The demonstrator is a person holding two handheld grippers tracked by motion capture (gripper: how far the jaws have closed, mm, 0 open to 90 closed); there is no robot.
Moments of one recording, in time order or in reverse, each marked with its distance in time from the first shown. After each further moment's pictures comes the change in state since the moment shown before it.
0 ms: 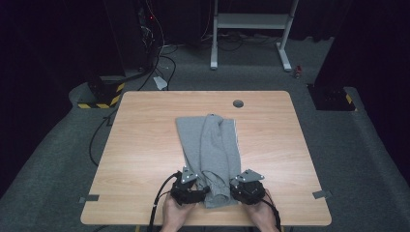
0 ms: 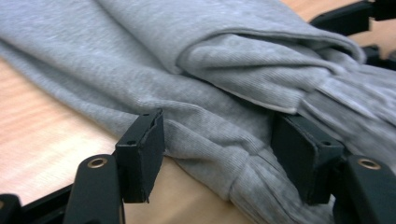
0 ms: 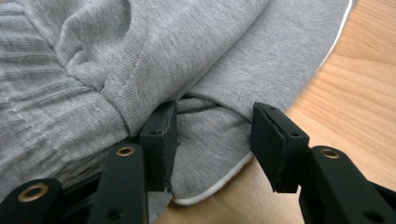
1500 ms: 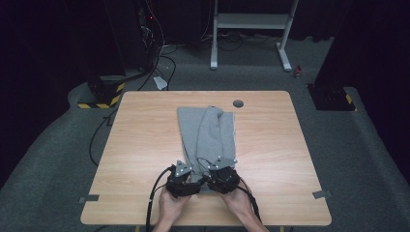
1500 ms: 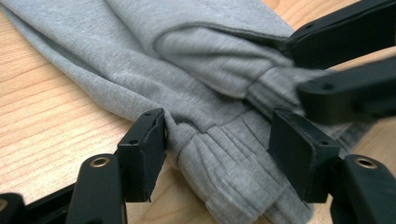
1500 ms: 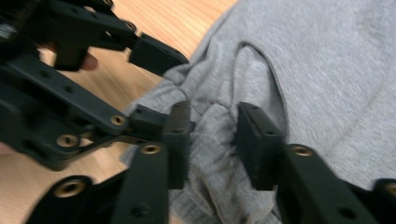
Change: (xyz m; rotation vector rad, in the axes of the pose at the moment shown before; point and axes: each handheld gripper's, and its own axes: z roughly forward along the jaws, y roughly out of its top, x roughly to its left) left arm 0.015 0.006 -0.006 -0.044 0.029 0.000; right arm 0.043 0.076 0.008 -0.014 0.171 -0.066
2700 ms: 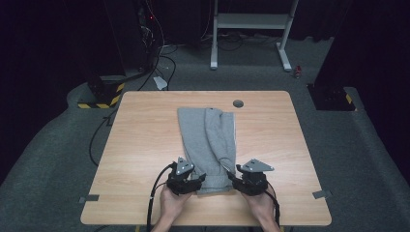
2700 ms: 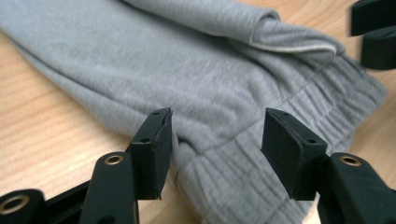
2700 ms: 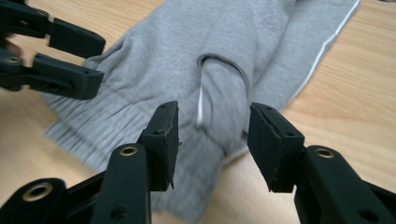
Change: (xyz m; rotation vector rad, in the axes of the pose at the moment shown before) left arm -0.005 0.016 -0.004 -0.031 0.000 0.022; right arm -0.046 -0.049 -0.041 -0.142 -0.116 0.148
